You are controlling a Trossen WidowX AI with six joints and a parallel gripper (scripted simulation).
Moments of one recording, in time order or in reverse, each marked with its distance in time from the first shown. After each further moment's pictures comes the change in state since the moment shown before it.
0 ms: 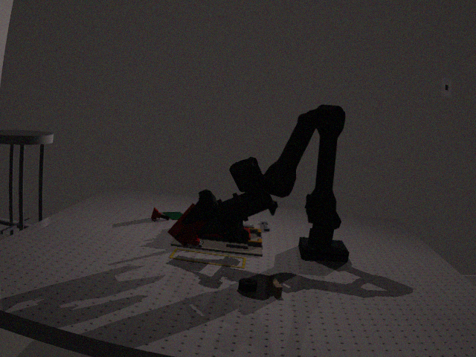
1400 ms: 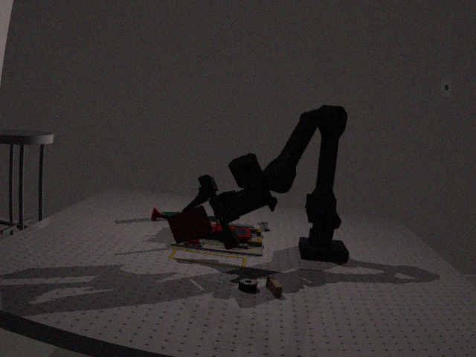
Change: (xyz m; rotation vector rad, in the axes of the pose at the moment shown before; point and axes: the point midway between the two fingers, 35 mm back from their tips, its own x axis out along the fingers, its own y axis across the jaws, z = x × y) arm -0.002 -0.003 -0.008 1.204 0.000 0.009
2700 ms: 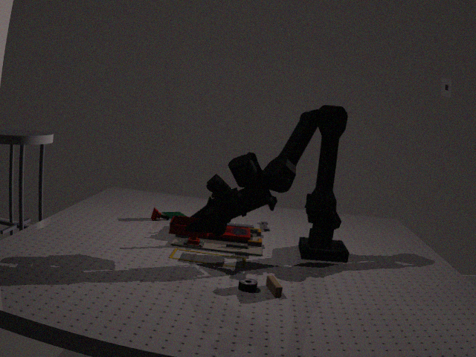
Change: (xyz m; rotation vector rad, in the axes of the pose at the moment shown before) arm 0.000 -0.002 0.001 1.205 -0.001 0.000
